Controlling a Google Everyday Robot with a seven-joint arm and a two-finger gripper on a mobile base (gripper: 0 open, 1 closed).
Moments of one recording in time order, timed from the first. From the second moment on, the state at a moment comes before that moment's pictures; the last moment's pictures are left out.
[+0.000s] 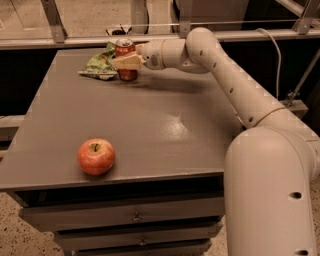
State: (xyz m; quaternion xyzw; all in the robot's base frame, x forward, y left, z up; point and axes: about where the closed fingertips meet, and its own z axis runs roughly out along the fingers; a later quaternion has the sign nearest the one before) arm 0.797 0.092 0.890 -0.44 0.63 0.38 0.52
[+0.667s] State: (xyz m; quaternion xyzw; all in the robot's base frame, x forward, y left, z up) arm 0.794 0.080 0.885 -0.43 0.64 0.38 0.51
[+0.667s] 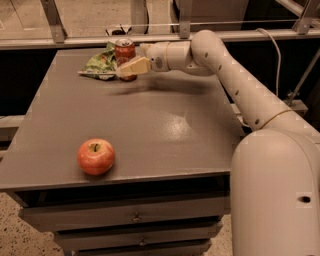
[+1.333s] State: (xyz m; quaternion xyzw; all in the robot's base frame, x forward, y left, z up) arm 0.770 -0.058 0.905 -0.36 0.67 0.31 0.57
